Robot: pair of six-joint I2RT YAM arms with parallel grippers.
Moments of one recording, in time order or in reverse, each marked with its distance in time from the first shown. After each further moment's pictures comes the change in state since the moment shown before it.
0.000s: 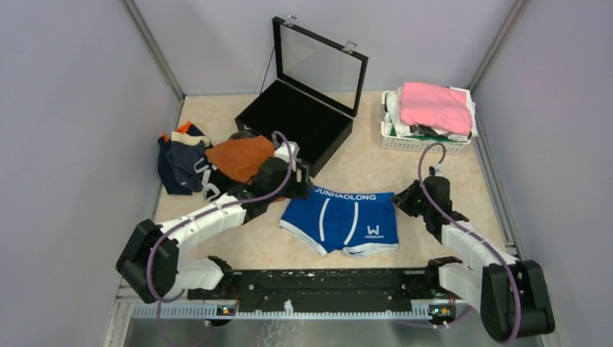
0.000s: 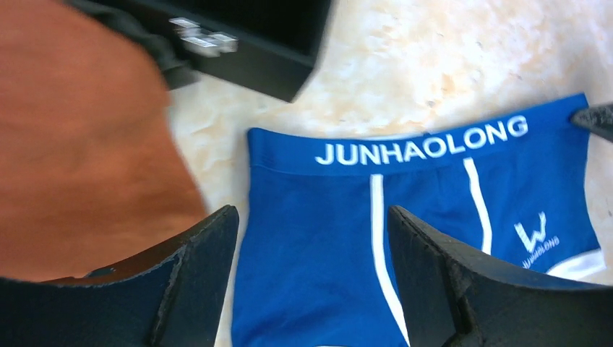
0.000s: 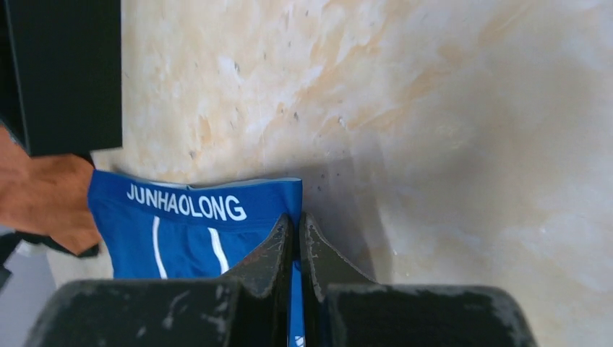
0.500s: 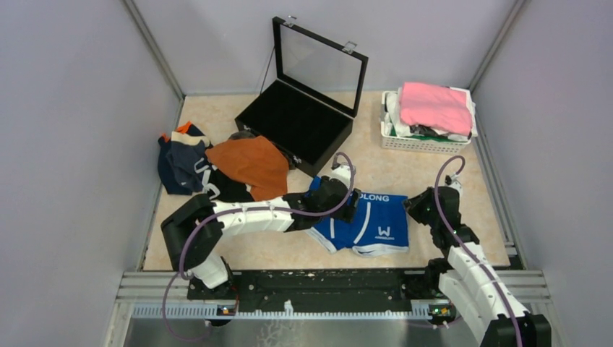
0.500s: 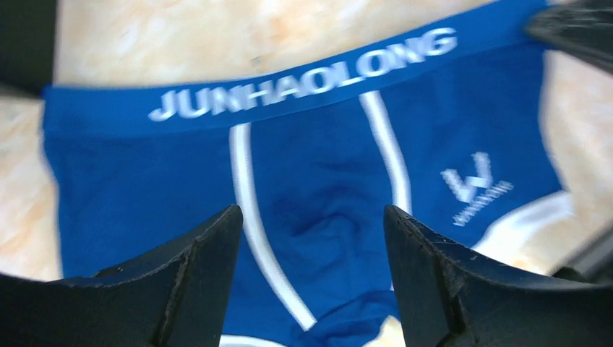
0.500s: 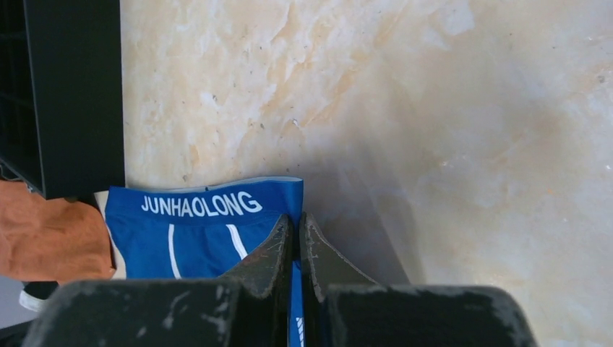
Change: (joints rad) left arm -0.454 0.357 0.268 0.030 -0.161 -0.054; right arm -0.024 -0.359 -0.043 -0.241 0.184 0.098
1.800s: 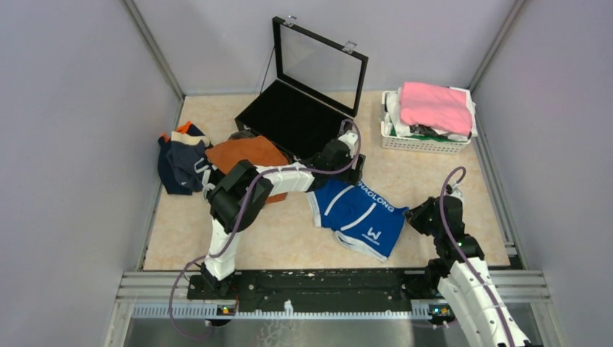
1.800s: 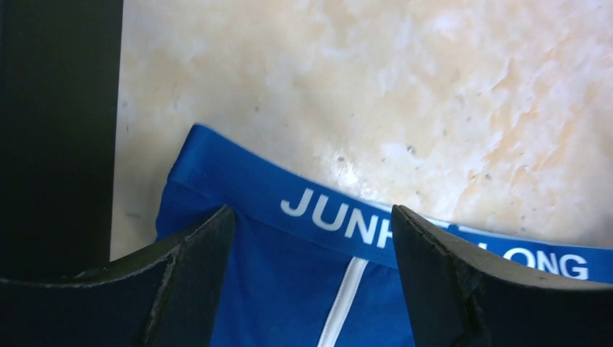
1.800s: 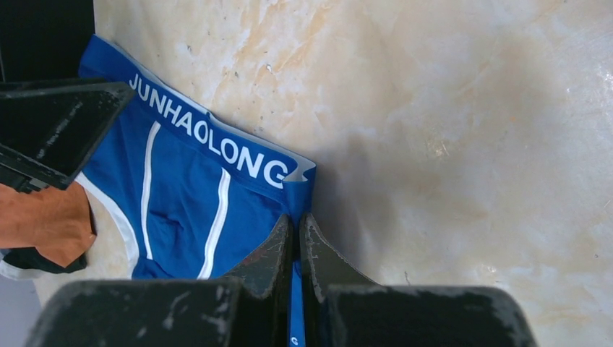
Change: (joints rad) left arm 0.279 0.454 0.323 0.139 0.190 0.146; right arm 0.000 -0.221 -0.016 -0.264 -0.027 -0.034
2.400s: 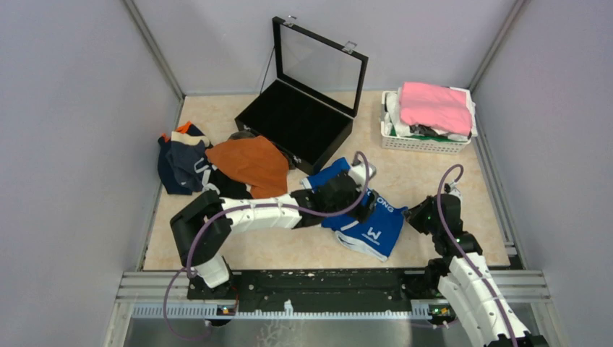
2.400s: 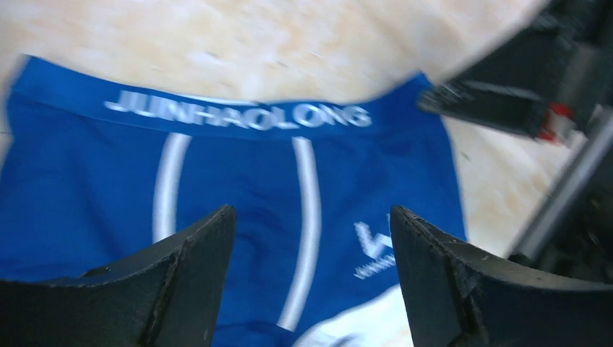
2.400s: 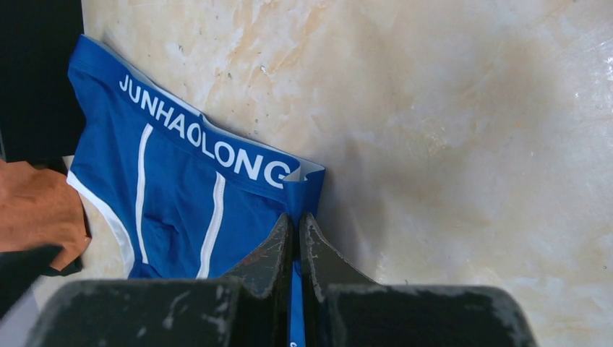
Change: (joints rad) left arm -0.216 -0.371 -0.232 -0.040 -0.054 0.022; right arm 0.000 0.071 -0.004 0.053 -0.003 0.003
